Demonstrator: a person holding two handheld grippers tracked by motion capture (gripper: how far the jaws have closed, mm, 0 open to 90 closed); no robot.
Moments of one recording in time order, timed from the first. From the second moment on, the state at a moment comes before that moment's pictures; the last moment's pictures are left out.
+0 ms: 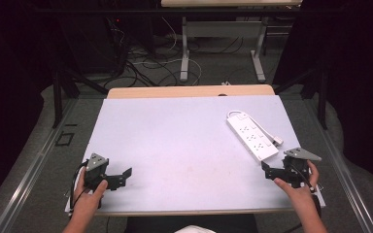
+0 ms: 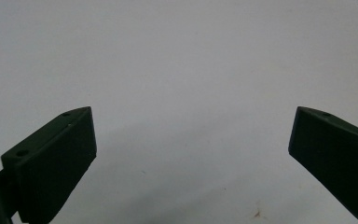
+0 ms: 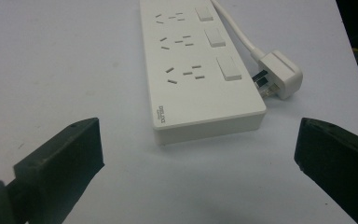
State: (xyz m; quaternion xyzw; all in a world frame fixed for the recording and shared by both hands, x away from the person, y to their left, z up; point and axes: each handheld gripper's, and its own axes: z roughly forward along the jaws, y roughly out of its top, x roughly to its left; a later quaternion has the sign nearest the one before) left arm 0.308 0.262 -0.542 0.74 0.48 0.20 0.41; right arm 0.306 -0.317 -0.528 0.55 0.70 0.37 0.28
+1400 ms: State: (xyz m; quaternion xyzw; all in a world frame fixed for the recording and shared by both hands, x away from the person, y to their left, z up) left arm 0.307 0.261 -0.543 0.74 0.49 0.20 0.41; right arm 0.307 -0.307 -0.517 0.53 0.72 0.37 0.28
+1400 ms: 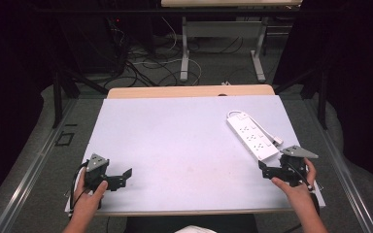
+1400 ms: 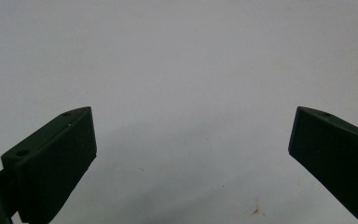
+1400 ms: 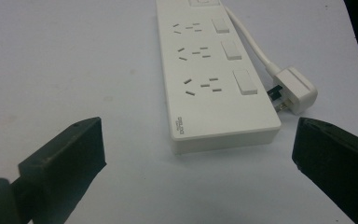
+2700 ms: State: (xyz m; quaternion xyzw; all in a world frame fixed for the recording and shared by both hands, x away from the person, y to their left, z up) left arm 0.306 0.259 -0.544 0.74 0.49 0.20 0.41; right arm 0.319 -0.300 -0.488 0.50 0.78 0.31 0.22
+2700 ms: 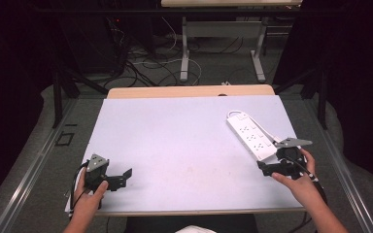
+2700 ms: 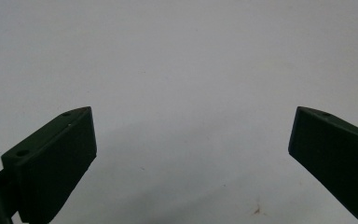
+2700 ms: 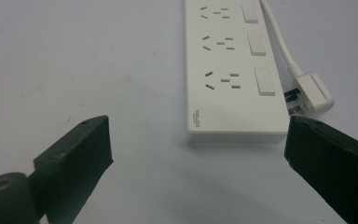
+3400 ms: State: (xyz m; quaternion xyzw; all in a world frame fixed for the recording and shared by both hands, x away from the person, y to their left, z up) left arm 0.307 0.259 -0.544 0.74 0.49 0.20 0.41; right arm 0.329 -0.301 -0.469 0.49 0.81 0.26 0.18
